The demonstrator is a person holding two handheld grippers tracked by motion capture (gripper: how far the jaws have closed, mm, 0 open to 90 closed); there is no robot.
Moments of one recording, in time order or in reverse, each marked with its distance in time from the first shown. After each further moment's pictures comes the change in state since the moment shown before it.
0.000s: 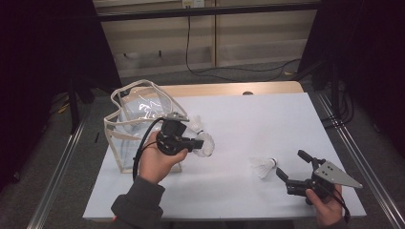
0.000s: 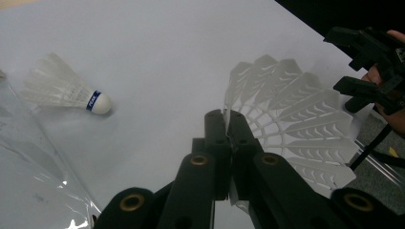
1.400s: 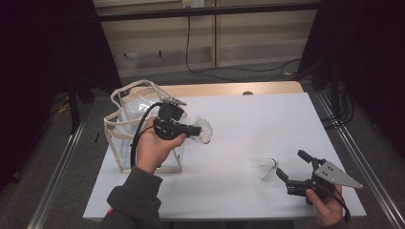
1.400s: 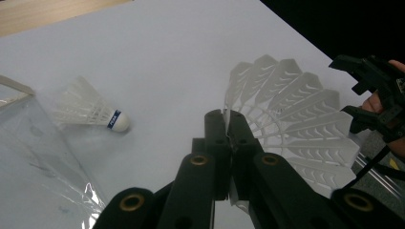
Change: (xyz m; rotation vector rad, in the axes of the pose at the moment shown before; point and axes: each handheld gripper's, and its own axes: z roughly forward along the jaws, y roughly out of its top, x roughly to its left) left arm 0.012 0.030 -0.011 -0.007 0.019 -0.032; right arm 0.000 0.000 0.000 -0.005 0.002 -0.005
